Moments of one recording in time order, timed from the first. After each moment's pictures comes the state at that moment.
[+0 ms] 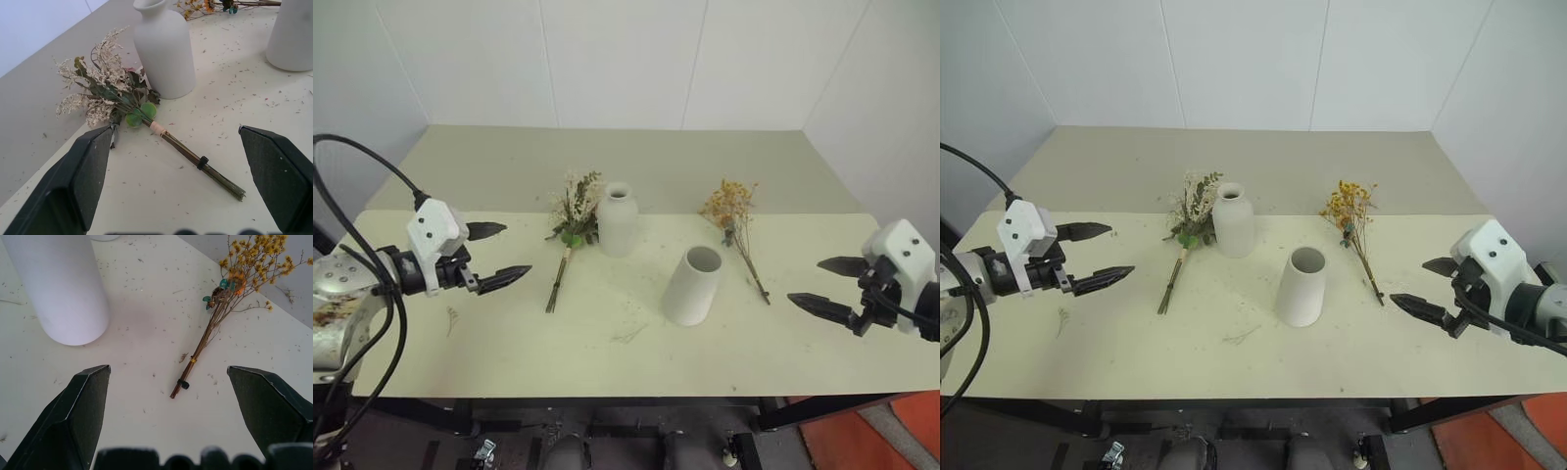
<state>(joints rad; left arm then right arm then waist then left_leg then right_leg) -0.28 0.95 0.25 -0.17 -0.45 0.40 -1.01 -0.02 -1.05 -0.50 -0.46 0.51 0.81 0.91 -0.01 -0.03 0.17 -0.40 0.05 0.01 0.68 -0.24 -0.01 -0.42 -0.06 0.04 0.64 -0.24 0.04</state>
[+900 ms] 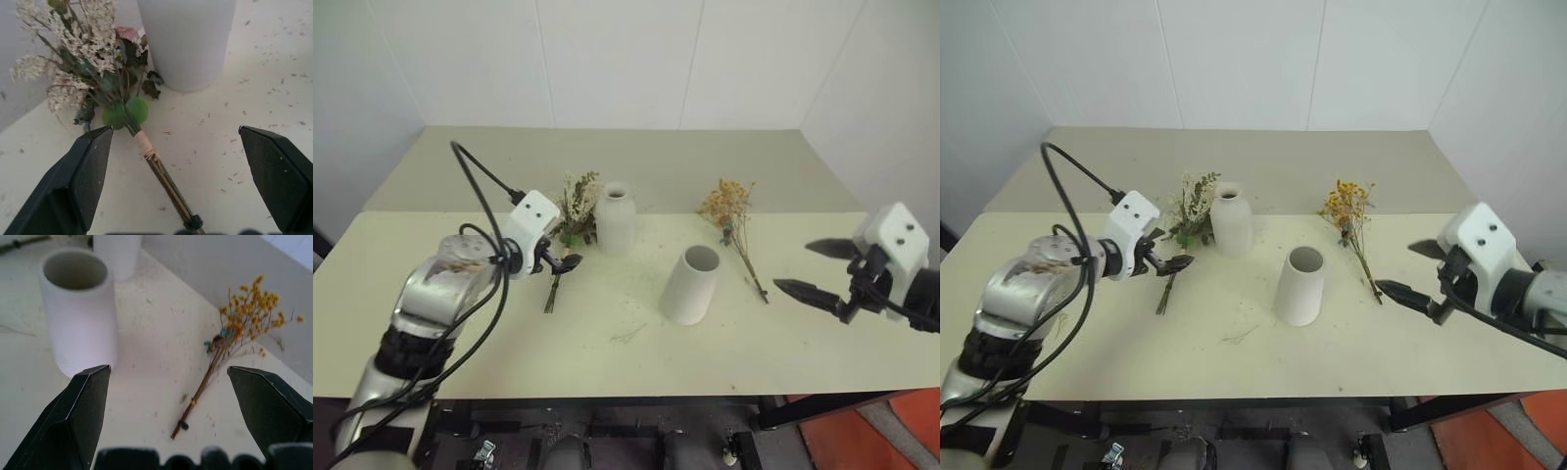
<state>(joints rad) -0.75 0.60 -0.13 -0.21 -0.27 1.29 -0.51 -0.19 -1.06 -0.47 -0.56 0.61 0.83 0.85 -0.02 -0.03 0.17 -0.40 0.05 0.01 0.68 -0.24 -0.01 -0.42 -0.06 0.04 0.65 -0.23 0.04</state>
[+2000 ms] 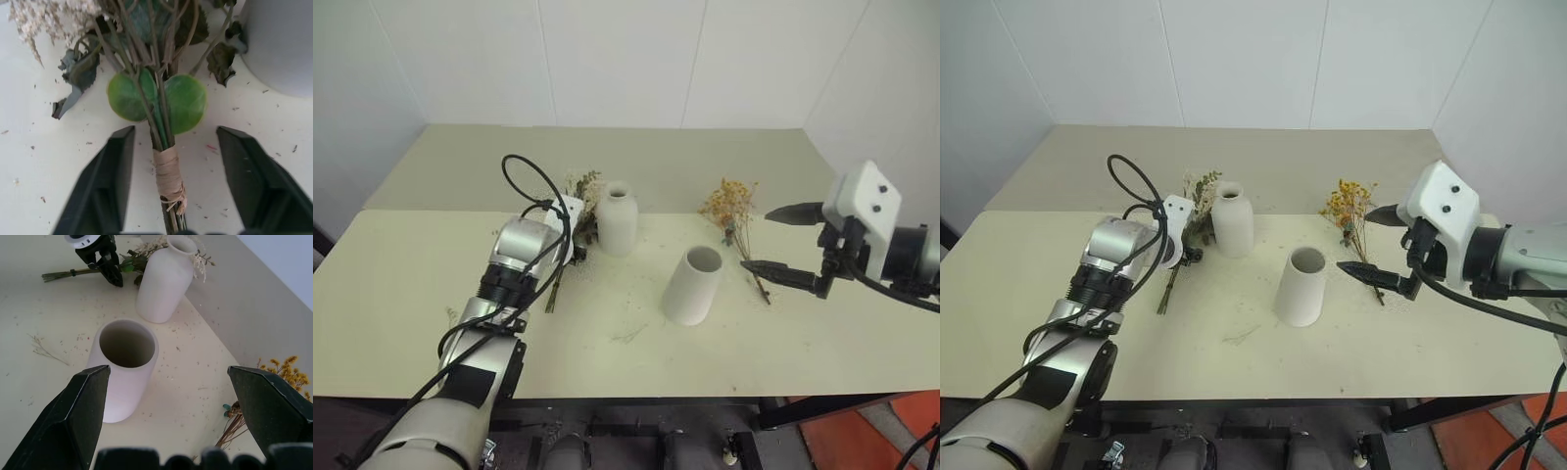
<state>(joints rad) -1.02 0.32 -0.11 0.43 -0.12 1.25 -0.24 -0.37 -1.13 -0.29 -0.56 0.64 0.82 0.87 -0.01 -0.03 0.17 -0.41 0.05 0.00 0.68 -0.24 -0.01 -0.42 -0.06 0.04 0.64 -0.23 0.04</state>
